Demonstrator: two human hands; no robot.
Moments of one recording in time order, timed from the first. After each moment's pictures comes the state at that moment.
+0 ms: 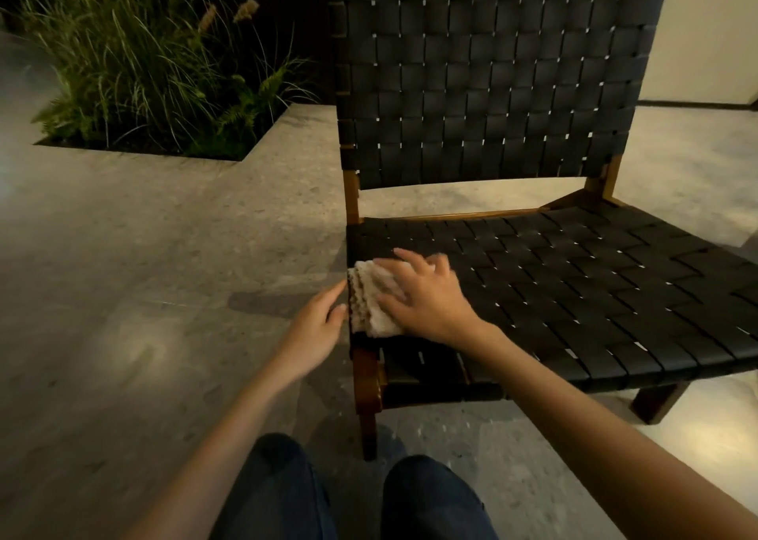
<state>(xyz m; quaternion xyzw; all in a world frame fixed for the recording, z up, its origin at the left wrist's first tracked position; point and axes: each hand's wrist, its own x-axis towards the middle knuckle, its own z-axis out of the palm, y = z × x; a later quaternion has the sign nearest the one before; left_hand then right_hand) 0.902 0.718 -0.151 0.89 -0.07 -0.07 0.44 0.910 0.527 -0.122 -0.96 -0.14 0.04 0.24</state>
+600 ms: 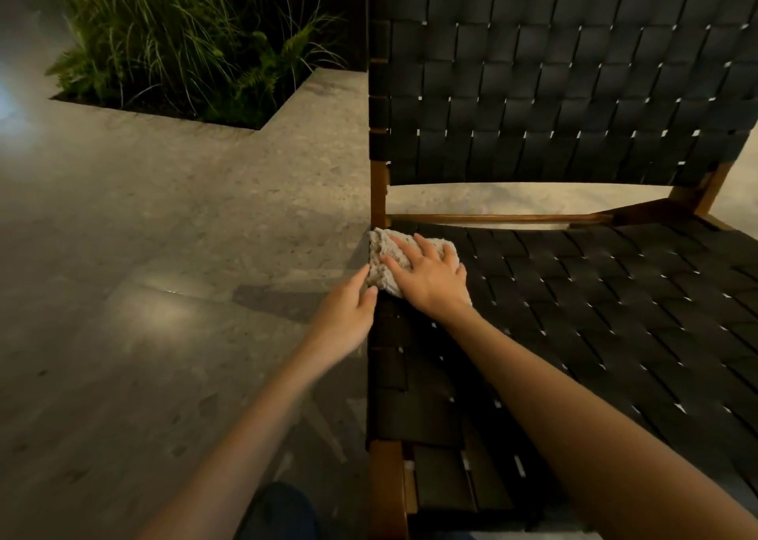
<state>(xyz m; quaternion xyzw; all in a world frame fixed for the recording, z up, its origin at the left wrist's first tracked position) 1.004 0.701 -0.178 0.91 0.00 -0.08 0.41 1.063 0.556 -0.203 -0.97 -0.03 0.08 0.24</state>
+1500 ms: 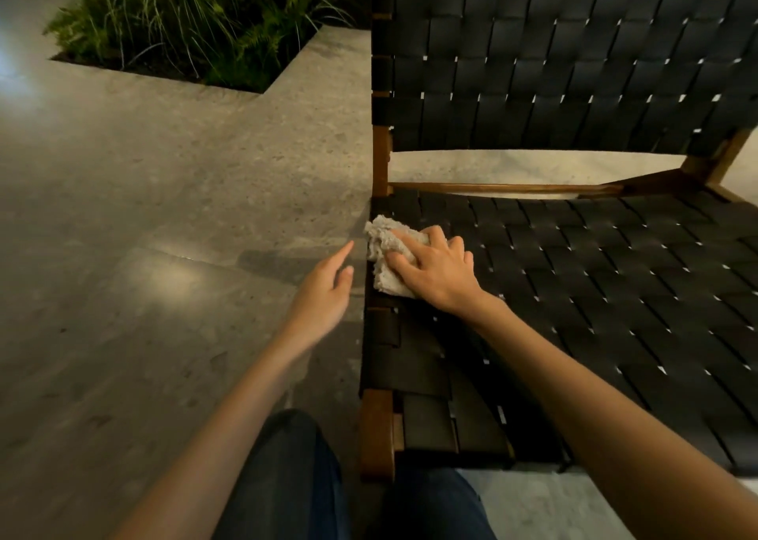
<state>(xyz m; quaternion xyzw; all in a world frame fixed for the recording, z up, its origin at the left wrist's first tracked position) 0.972 0.719 -0.177 0.89 0.02 -0.06 0.45 1.015 0.543 -0.178 -0.96 -0.10 0.09 0.23</state>
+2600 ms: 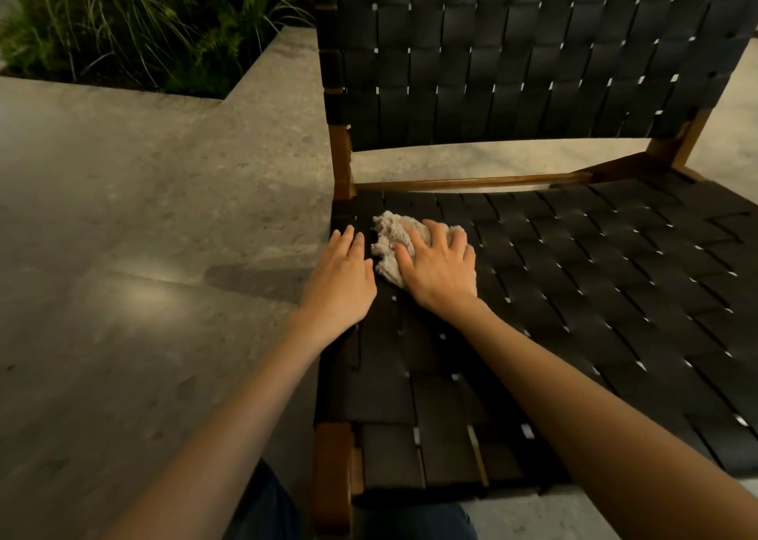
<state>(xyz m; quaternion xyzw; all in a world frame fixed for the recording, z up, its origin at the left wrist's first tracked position) 1.021 0.654 -0.185 0.97 -0.06 -0.09 0.21 1.041 0.507 -0.221 -0.99 0.01 0.02 0.13</state>
